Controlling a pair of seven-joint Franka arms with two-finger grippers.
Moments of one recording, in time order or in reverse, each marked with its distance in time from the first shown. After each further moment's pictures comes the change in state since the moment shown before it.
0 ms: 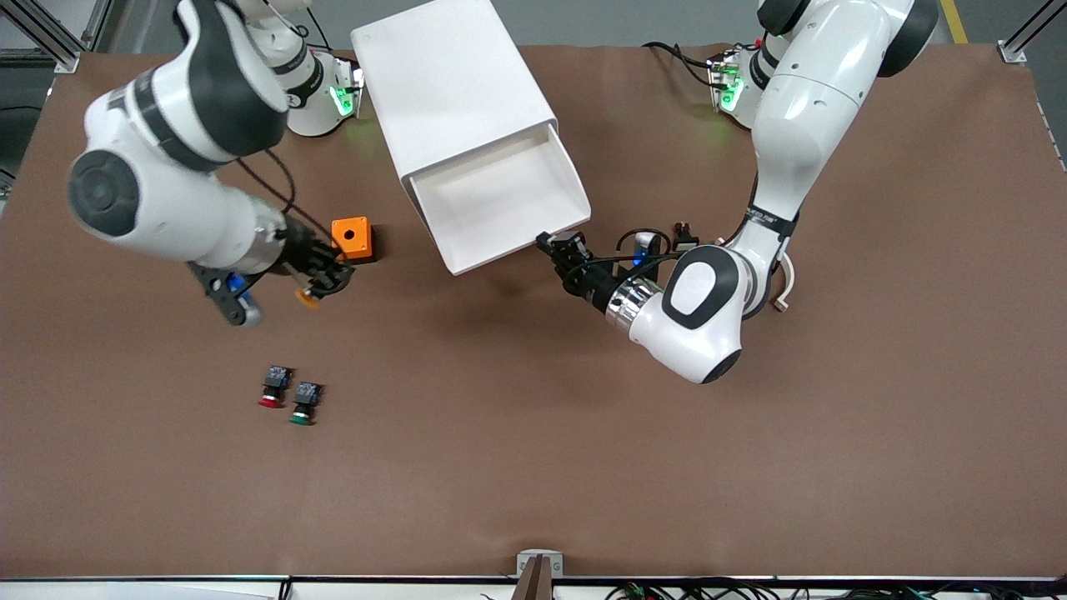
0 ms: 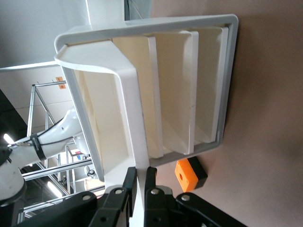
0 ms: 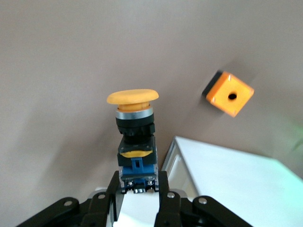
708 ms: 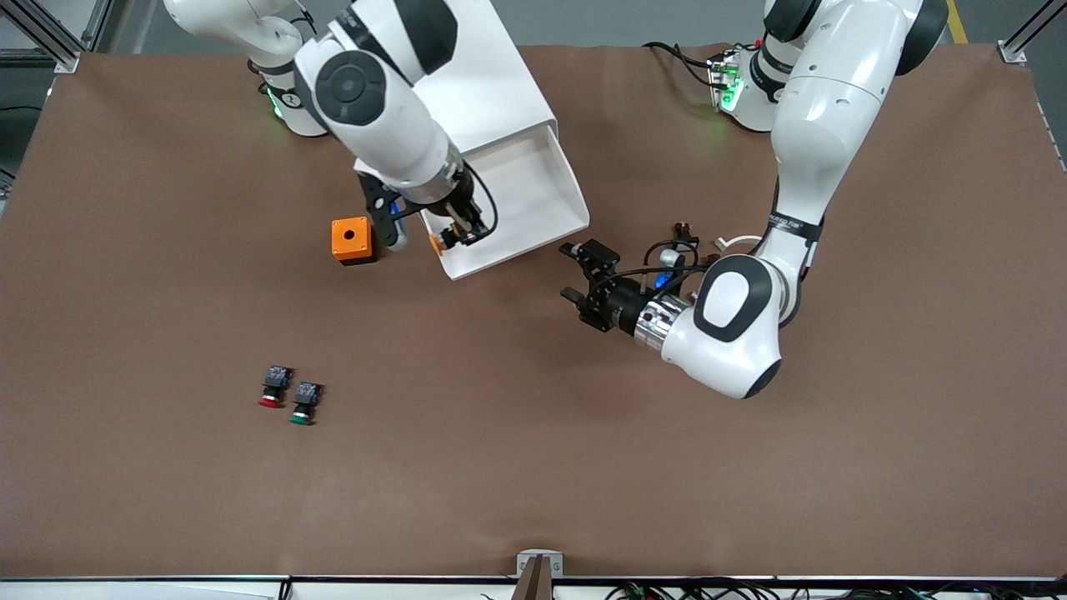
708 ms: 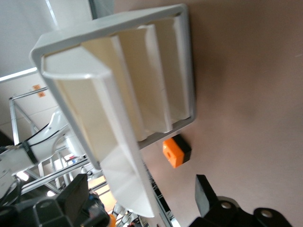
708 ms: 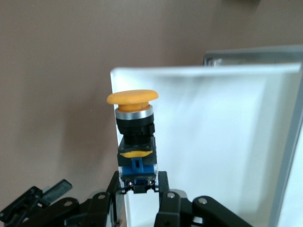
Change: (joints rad) left arm 0.022 0.000 0.070 0.044 0.037 0.005 0.189; right arm 0.319 0.010 0.000 -0.083 0.000 0.292 0.576
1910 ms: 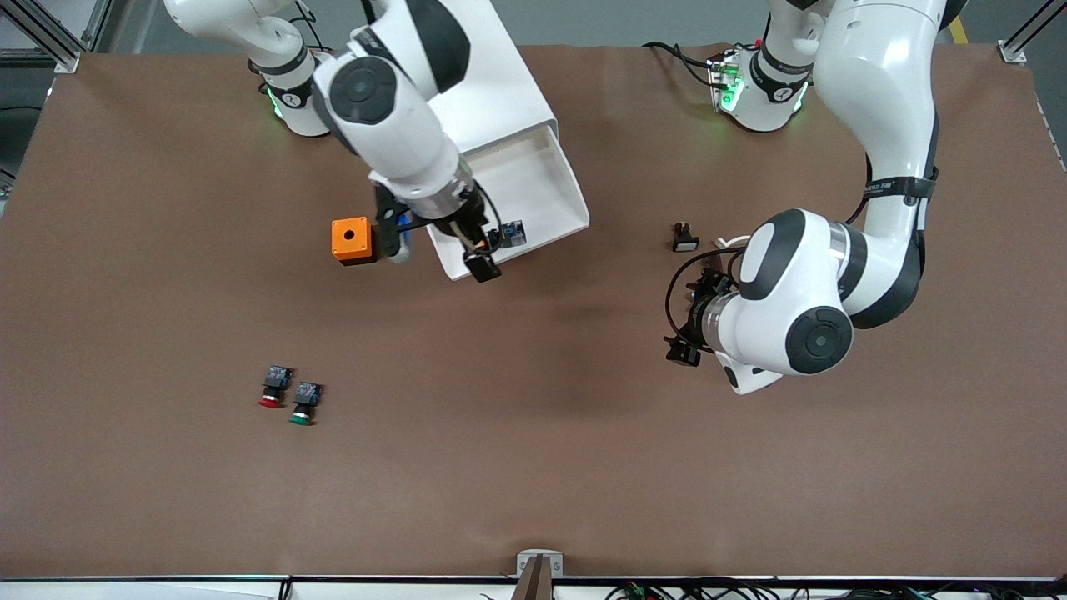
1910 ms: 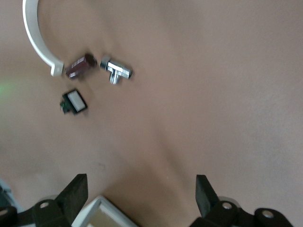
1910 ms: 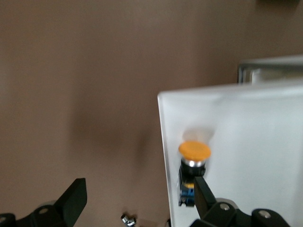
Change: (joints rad) left arm -0.004 -0.143 0.042 0.047 0.784 0.051 0.710; right arm -0.039 0.024 -0.040 0.054 -0.055 0.045 -0.055
